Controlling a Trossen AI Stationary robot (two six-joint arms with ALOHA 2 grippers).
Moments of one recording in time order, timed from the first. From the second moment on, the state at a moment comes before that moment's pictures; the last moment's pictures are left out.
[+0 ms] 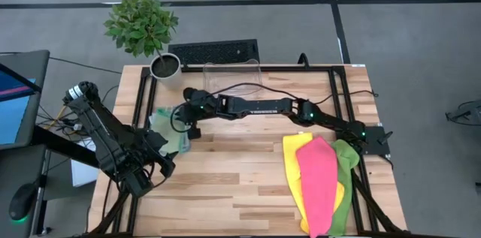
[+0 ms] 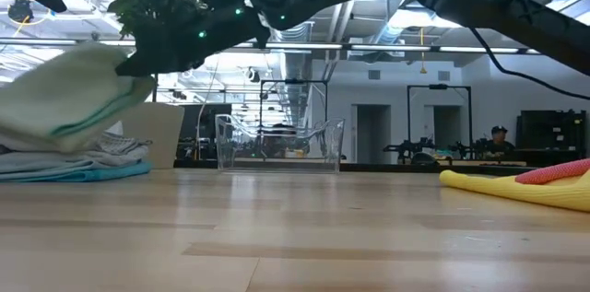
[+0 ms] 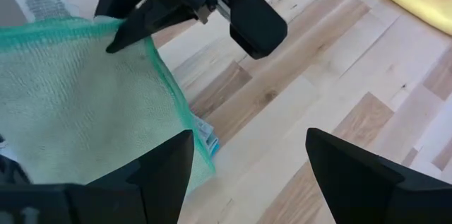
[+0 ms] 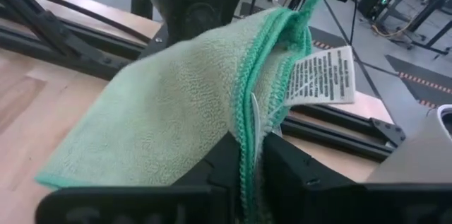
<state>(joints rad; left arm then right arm) -0.91 1.25 1.10 -1.46 -0.74 -1.80 -0.08 2.59 2.35 -0.13 -0.11 -0.42</state>
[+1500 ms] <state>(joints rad) 0.13 0.83 0.77 -1.17 -0.52 -1.03 0.32 1.76 2.35 -1.49 0.41 0.25</state>
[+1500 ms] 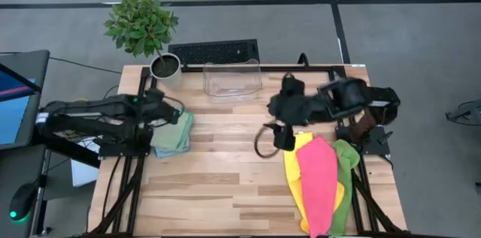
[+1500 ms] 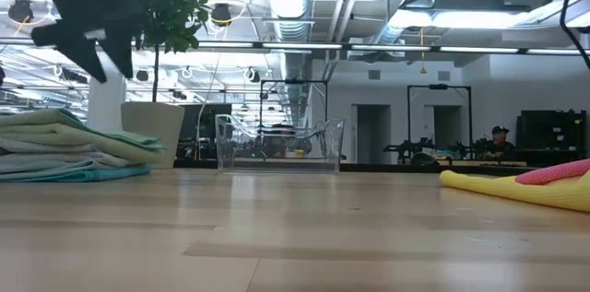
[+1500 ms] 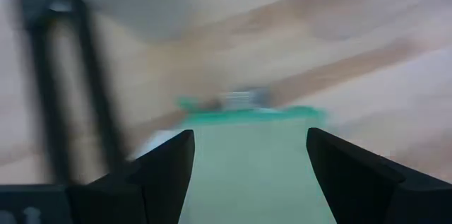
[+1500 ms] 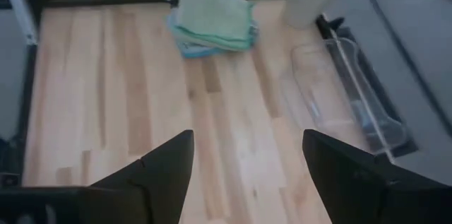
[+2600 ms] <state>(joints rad) 0.79 1.08 0.61 -0.84 0.00 -0.43 0.63 1.78 2.33 -1.57 0.68 0.42</state>
